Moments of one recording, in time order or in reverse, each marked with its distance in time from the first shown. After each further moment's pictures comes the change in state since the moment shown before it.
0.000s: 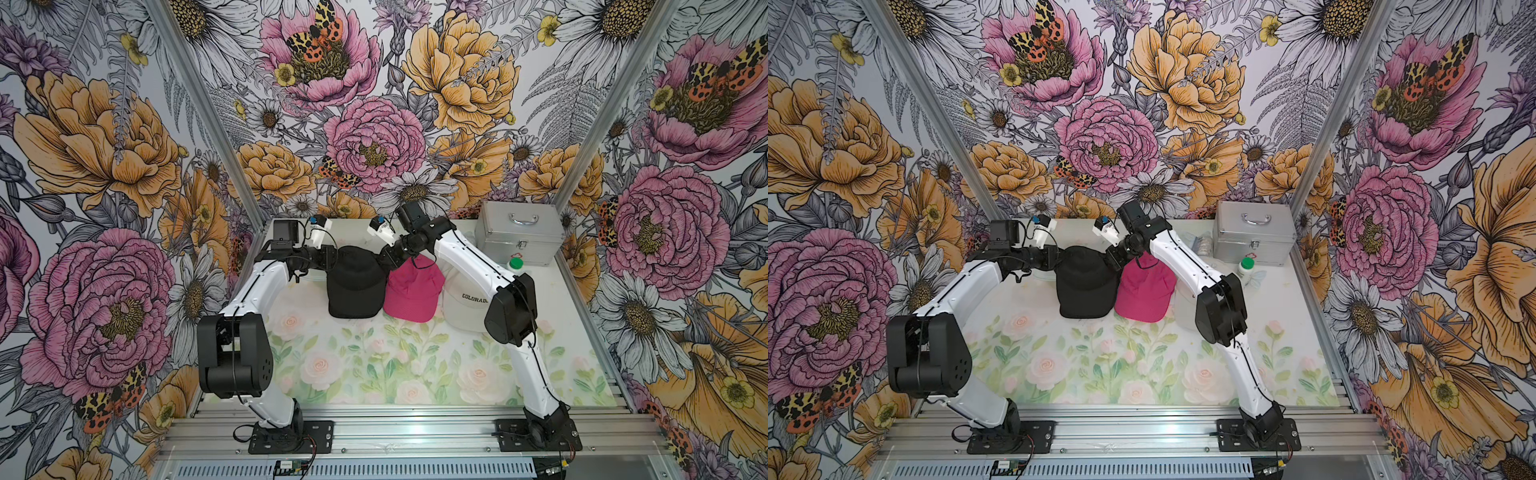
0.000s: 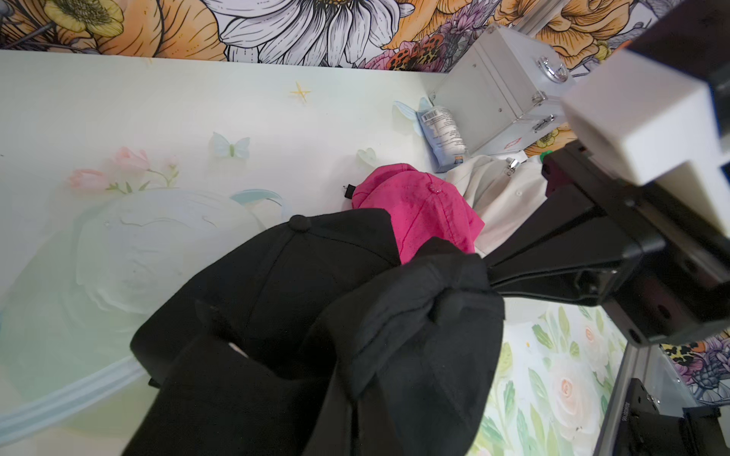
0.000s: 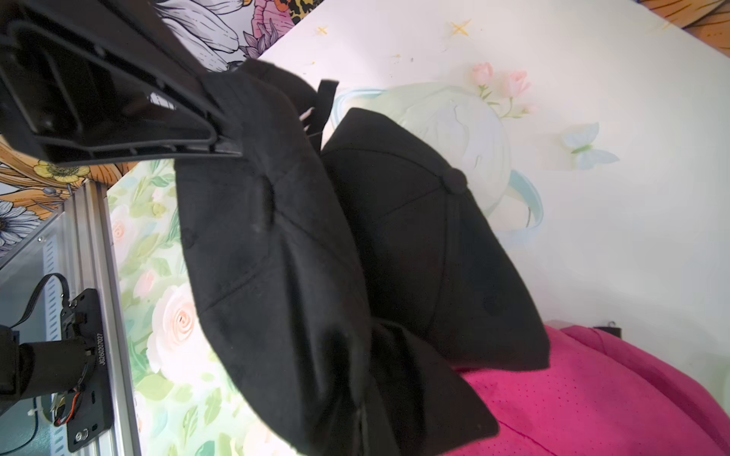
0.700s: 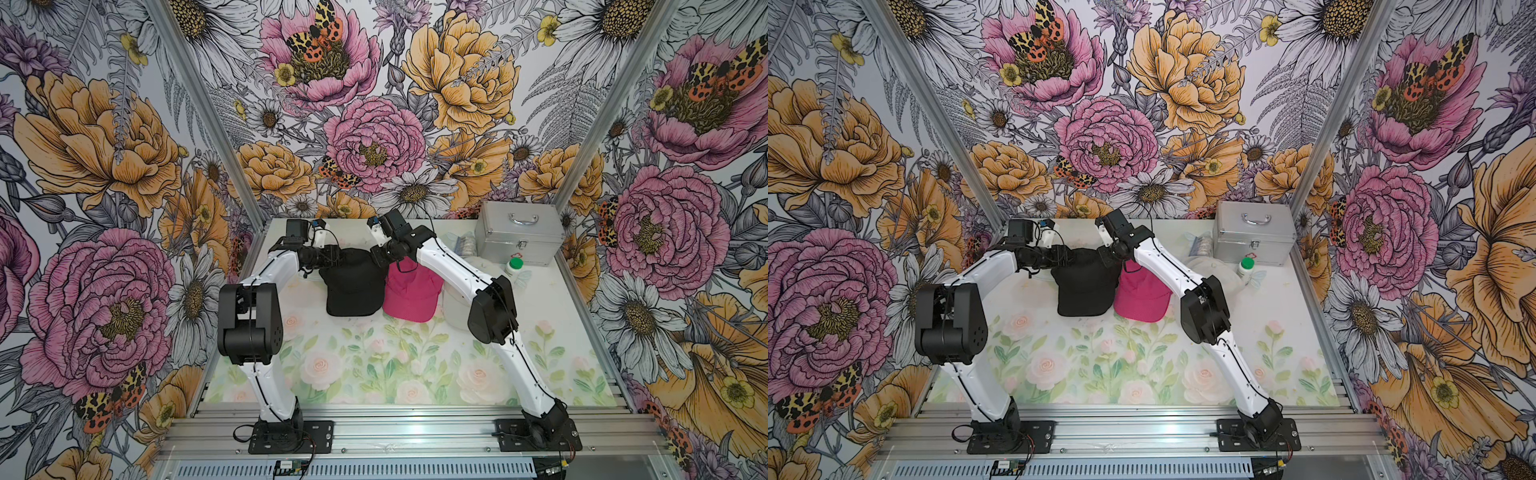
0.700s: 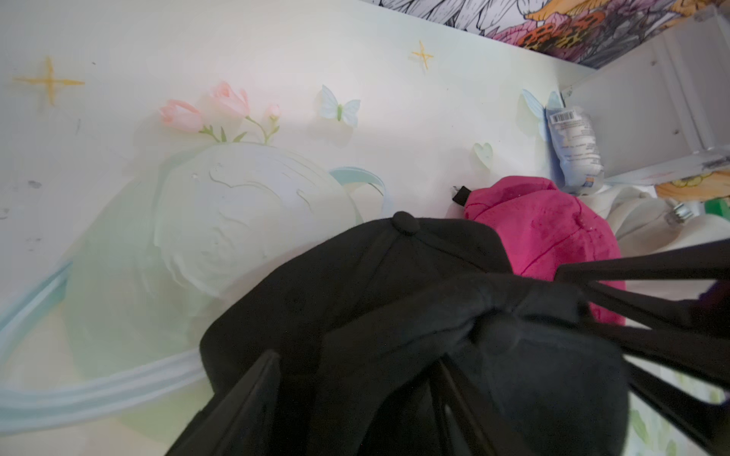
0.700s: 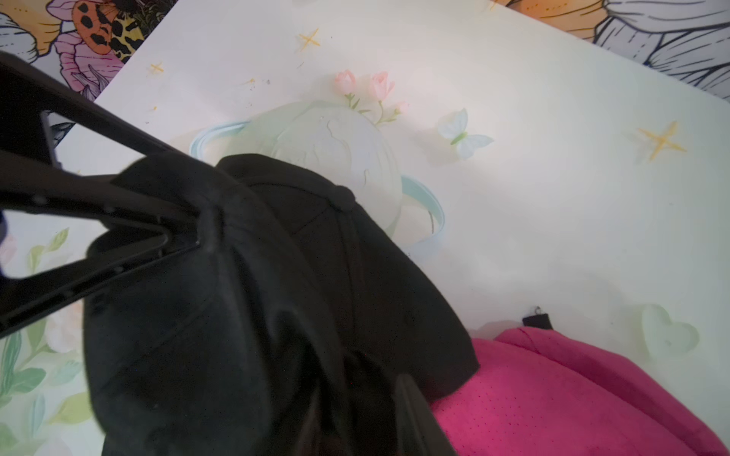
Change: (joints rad) left arm -0.018 0.216 0.110 0.015 -0.243 -0.111; right arm 0.074 0.147 0.118 0.097 0.375 0.269
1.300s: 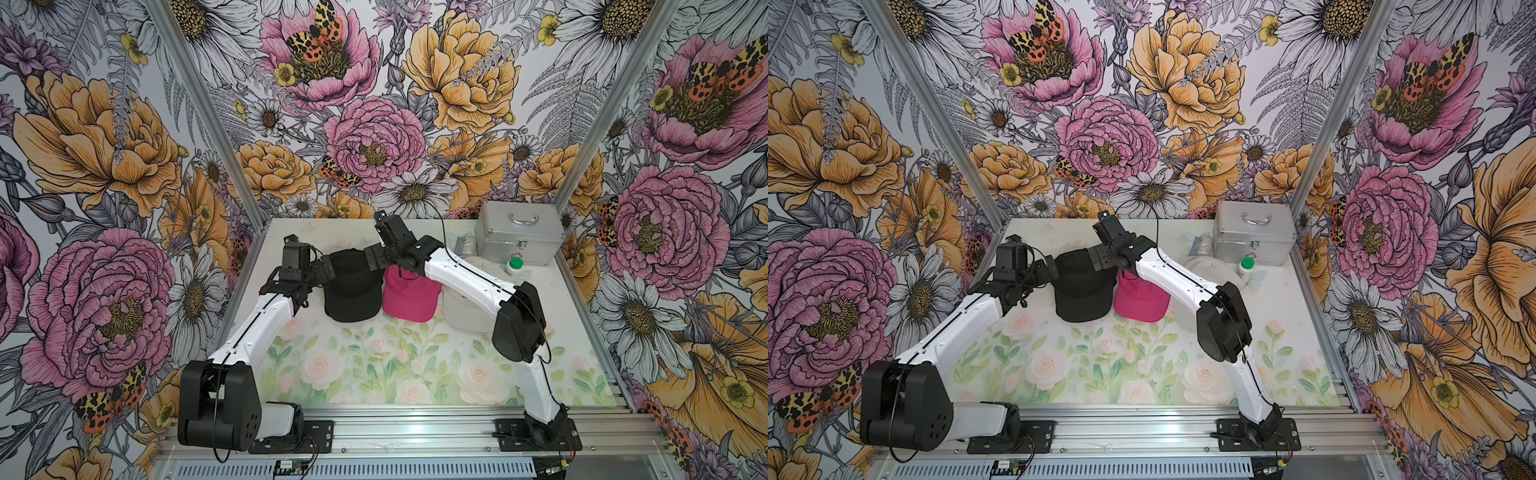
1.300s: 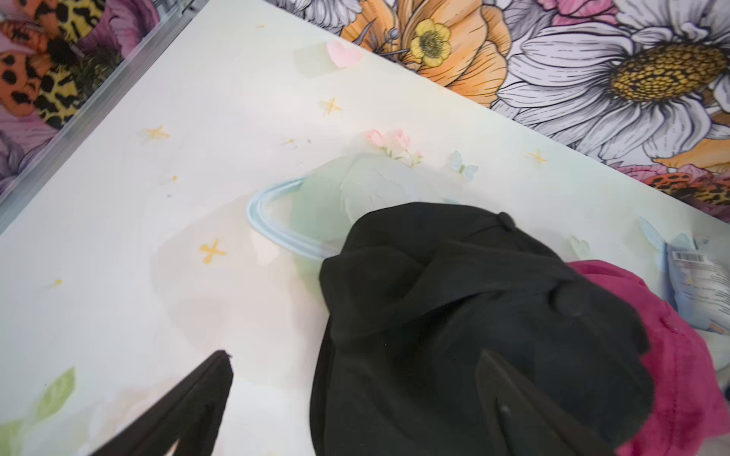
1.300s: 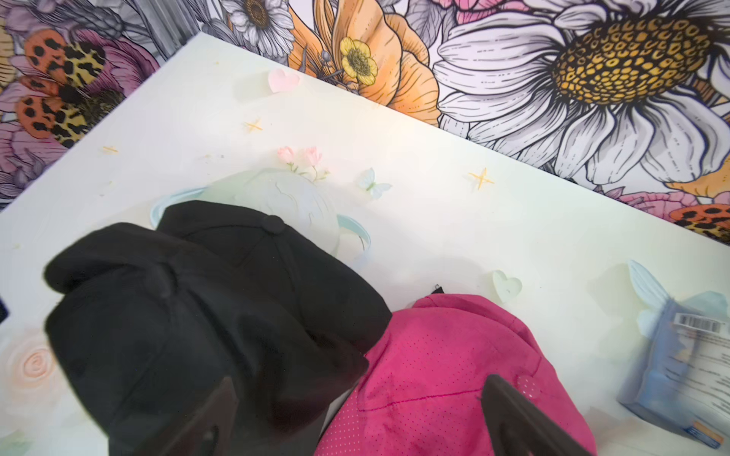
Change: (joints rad) left arm -0.085 -0.528 -0.454 0.111 -0.582 -0.372; right arm 0.087 -0.325 -0.403 0.233 0.340 0.087
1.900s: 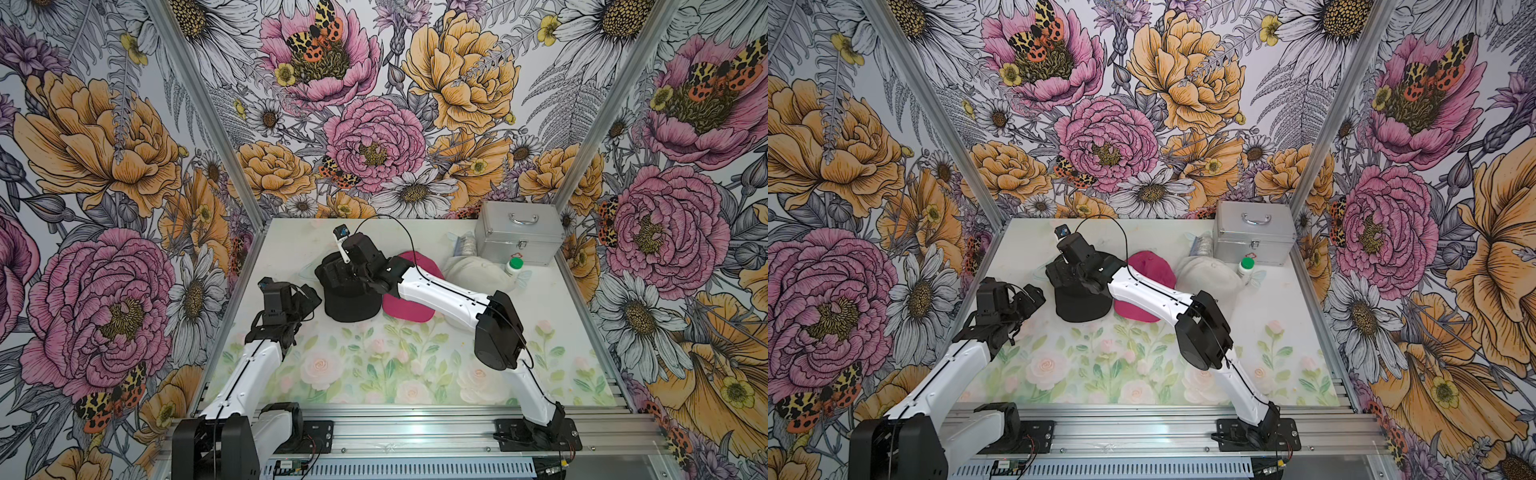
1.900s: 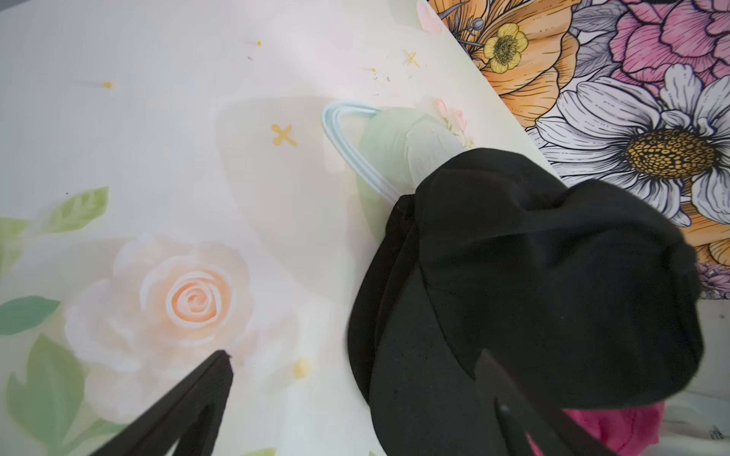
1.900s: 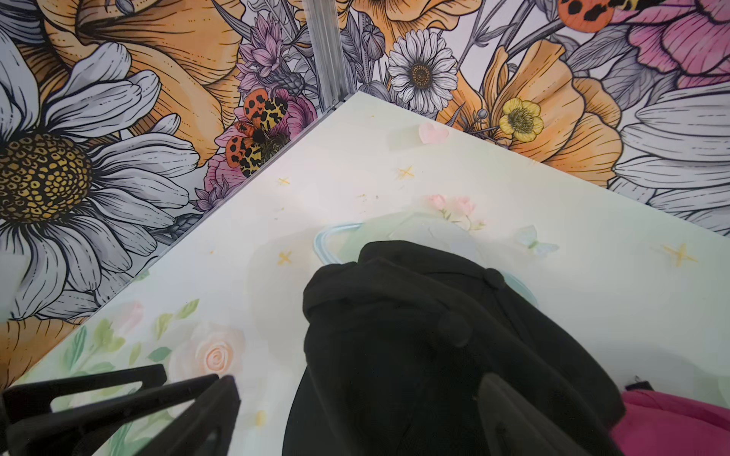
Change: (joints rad) left arm 0.112 -0.267 -0.370 0.118 0.119 -0.256; right arm 0.163 0.130 0.100 0.198 -0.077 0.029
